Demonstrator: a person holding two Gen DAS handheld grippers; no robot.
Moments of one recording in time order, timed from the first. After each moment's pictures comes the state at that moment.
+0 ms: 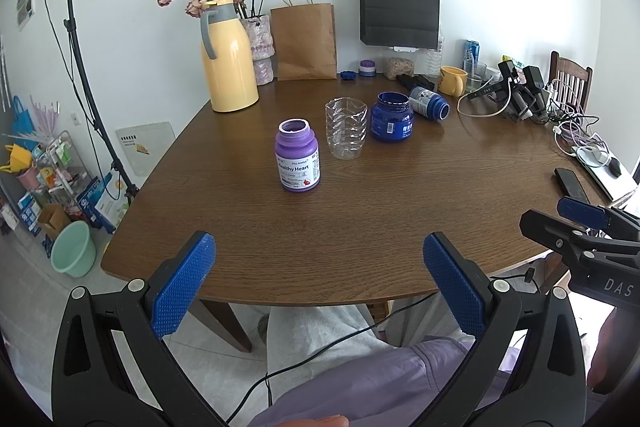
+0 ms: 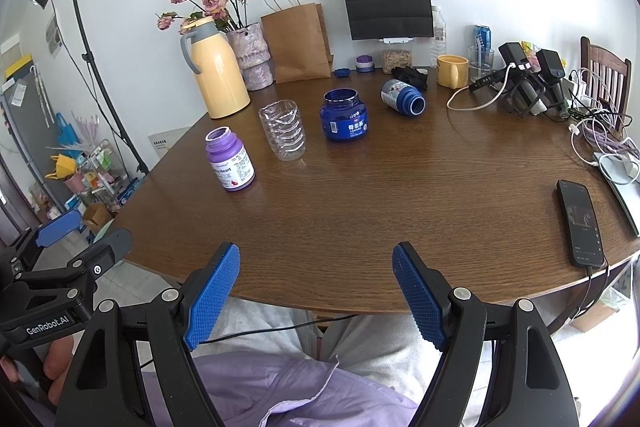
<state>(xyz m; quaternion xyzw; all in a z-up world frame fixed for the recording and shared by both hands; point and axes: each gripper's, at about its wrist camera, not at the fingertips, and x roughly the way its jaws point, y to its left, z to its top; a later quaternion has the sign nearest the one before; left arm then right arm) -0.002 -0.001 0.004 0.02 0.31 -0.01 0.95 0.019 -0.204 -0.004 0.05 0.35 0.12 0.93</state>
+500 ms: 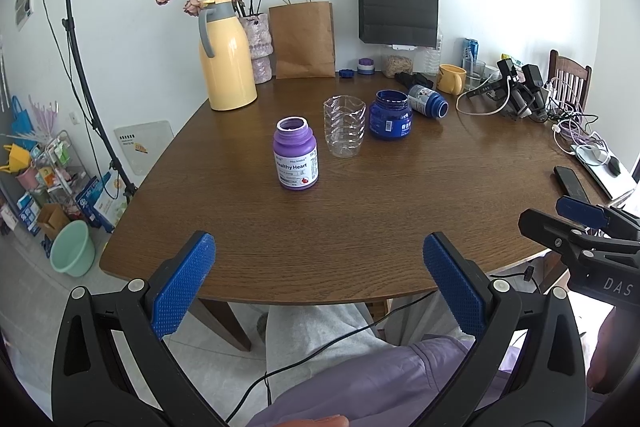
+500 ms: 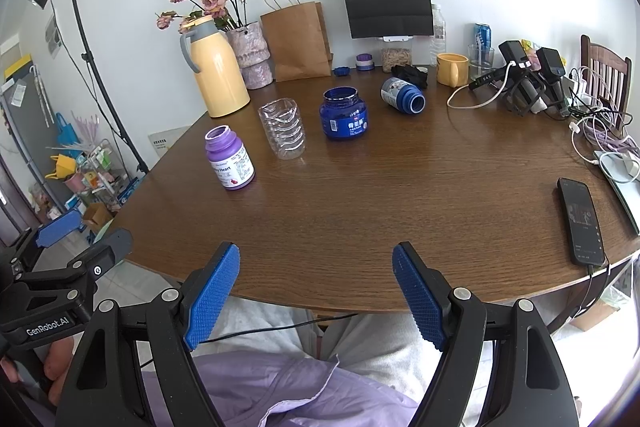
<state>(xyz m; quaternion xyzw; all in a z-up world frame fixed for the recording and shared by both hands) -0.001 0.001 0.002 0.02 0.32 -0.01 0.95 0.020 -0.204 -0.006 0.05 0.35 0.12 0.93</state>
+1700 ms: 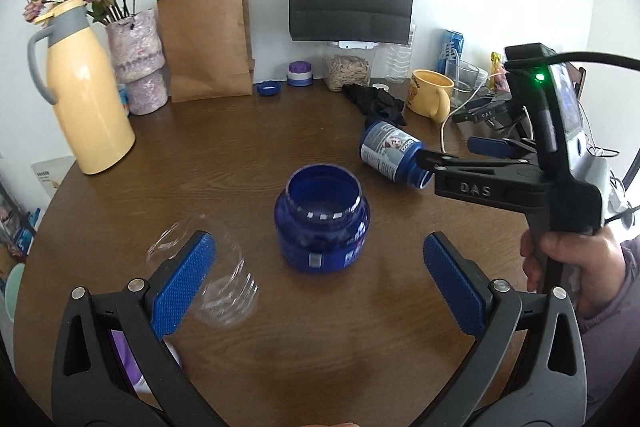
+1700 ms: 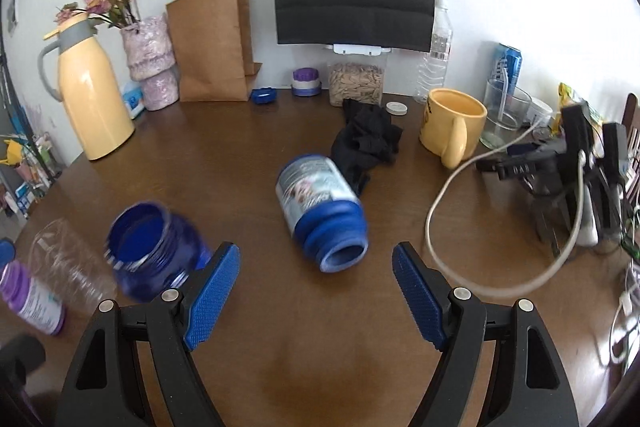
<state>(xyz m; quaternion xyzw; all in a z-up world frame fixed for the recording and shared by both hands) 0.297 -0.108 -0.030 0.02 0.34 -0.10 0.93 0.399 -0.277 -0.052 -0.03 0.37 0.09 0.92</state>
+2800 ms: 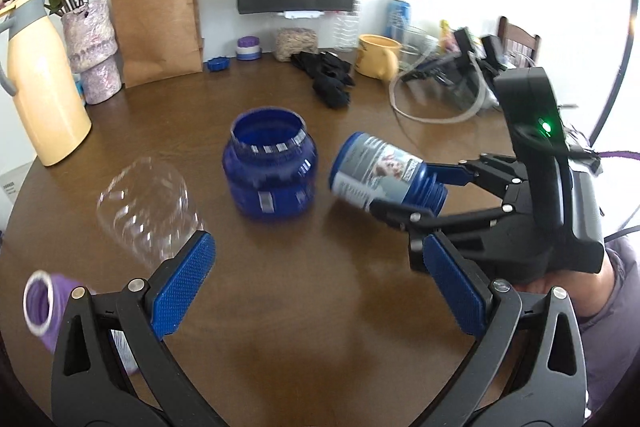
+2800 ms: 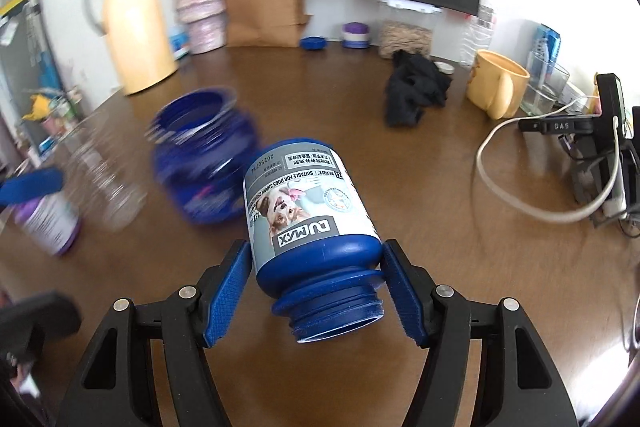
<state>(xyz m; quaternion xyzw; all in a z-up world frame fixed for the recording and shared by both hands) 0.254 -0.117 -0.053 0.04 0.37 -0.20 0.91 0.312 -0.254 -0.090 -0.06 0.39 0.17 0.90</state>
